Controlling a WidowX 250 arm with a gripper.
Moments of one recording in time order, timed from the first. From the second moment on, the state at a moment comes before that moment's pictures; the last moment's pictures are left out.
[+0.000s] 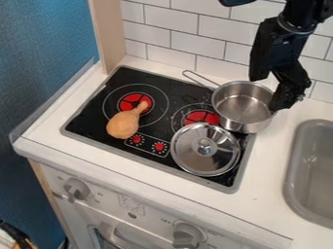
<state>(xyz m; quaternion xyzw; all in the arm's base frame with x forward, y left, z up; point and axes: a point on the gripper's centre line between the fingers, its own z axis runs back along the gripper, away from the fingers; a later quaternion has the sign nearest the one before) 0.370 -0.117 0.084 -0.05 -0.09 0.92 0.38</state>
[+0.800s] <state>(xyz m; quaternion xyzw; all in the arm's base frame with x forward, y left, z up) 0.343 -0.035 0.097 -0.05 -0.07 0.97 0.21</state>
